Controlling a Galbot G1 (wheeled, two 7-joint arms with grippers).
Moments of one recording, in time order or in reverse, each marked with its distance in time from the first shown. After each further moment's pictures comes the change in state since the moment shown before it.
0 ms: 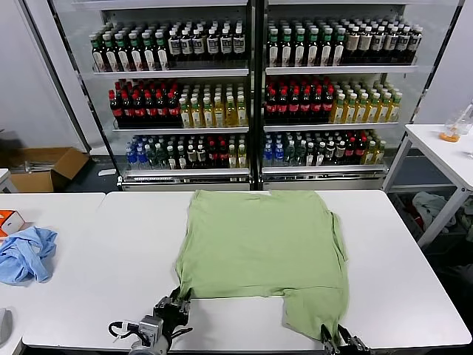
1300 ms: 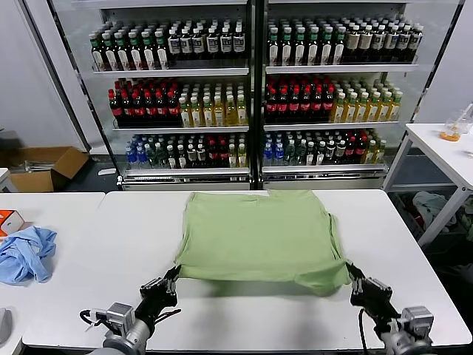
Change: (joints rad) left arm -0.045 0.125 -0.069 -0.108 -0.226 -0.096 0.024; right arm 0.363 -0.210 0.109 -0.094 0.219 0.146 -0.034
